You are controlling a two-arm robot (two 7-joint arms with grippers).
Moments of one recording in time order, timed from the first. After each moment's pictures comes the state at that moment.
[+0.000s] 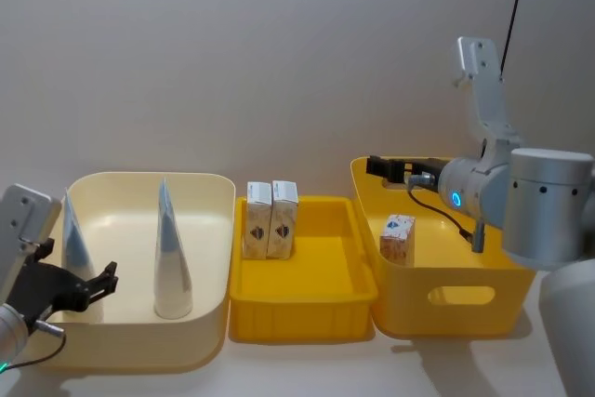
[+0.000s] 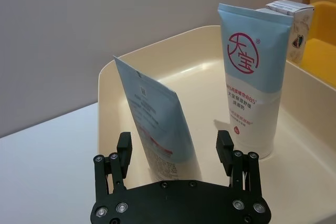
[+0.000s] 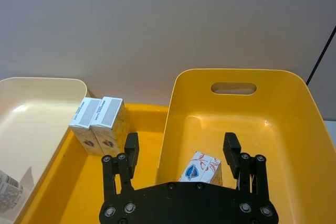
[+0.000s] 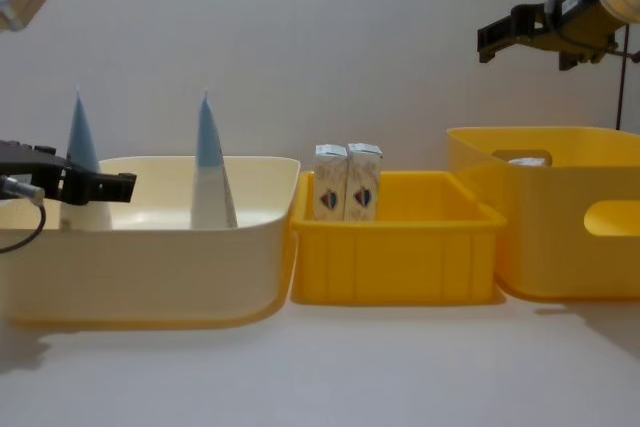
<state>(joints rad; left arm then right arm) -0.35 0.41 0.26 -1.55 -0.20 0.37 -0.10 0.74 0.03 -0.14 -1.36 0.22 0.89 -0.04</state>
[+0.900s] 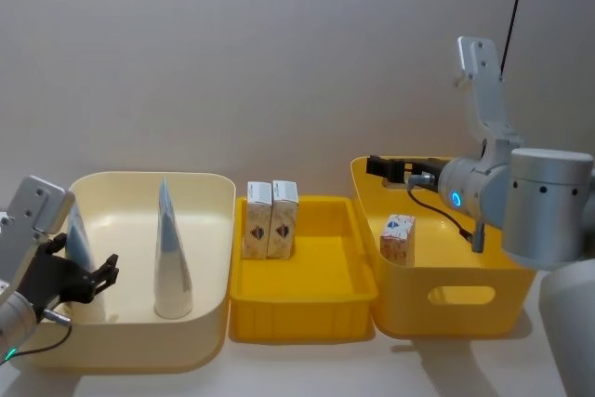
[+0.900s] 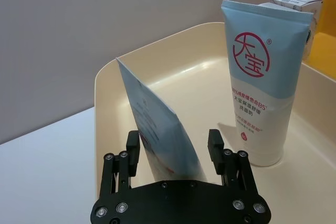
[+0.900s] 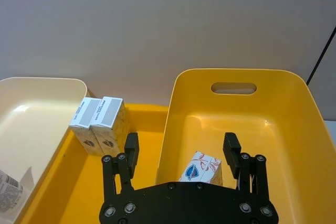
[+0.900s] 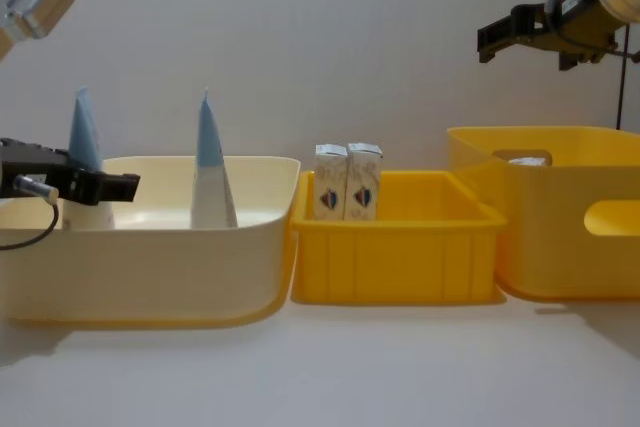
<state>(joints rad) -0.42 0.39 0.28 -1.46 -0.16 0.36 -0.14 0.74 0.03 -0.14 -1.36 0.22 0.89 -0.04</state>
